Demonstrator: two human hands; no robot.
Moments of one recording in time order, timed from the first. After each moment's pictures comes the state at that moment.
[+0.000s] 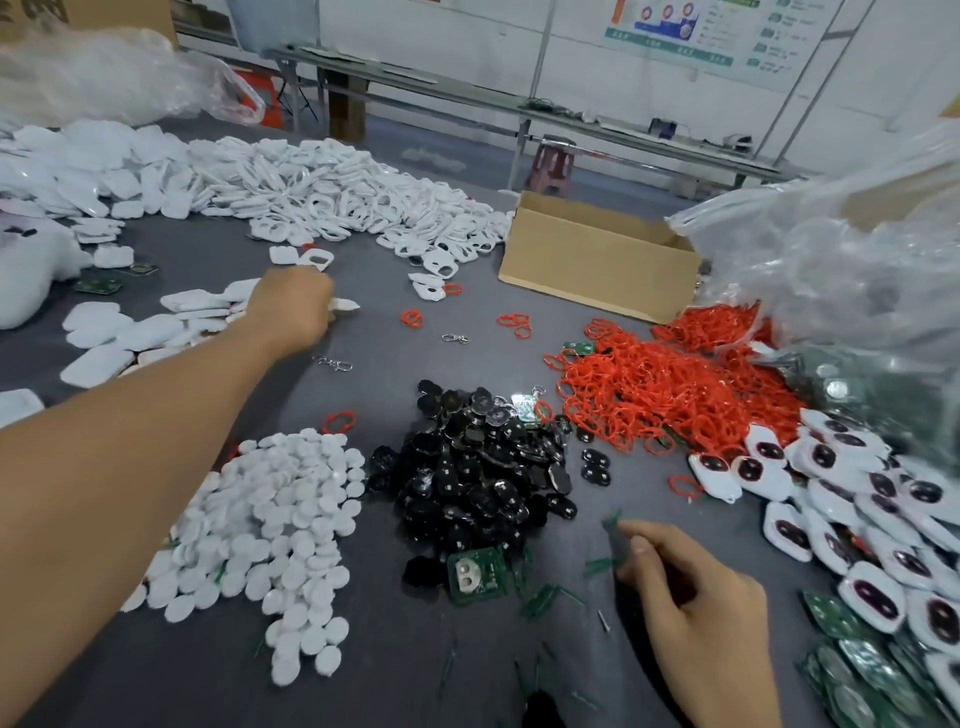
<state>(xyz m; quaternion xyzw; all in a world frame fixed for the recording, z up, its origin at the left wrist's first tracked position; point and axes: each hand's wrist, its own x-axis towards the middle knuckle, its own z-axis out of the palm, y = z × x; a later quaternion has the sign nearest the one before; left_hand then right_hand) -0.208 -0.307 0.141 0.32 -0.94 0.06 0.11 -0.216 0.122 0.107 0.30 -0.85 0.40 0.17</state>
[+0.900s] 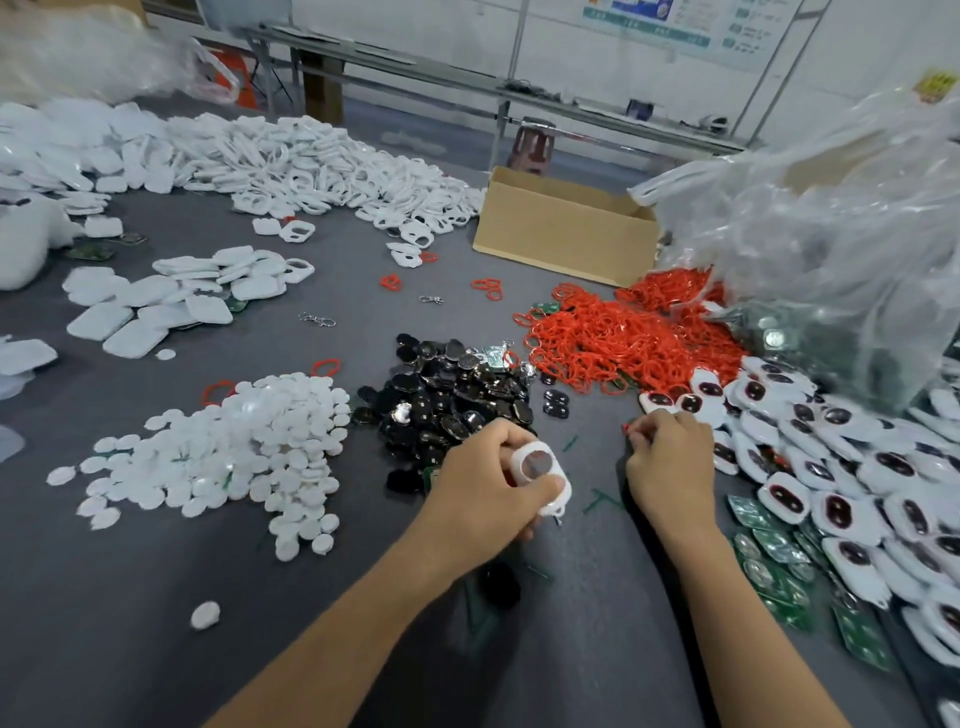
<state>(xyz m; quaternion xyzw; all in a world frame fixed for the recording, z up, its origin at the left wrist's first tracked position) -0.123 -0.002 0.120 0.16 -0.73 -0.65 0.14 -0.285 0.133 0.101 0.19 -0.95 0.21 0.14</state>
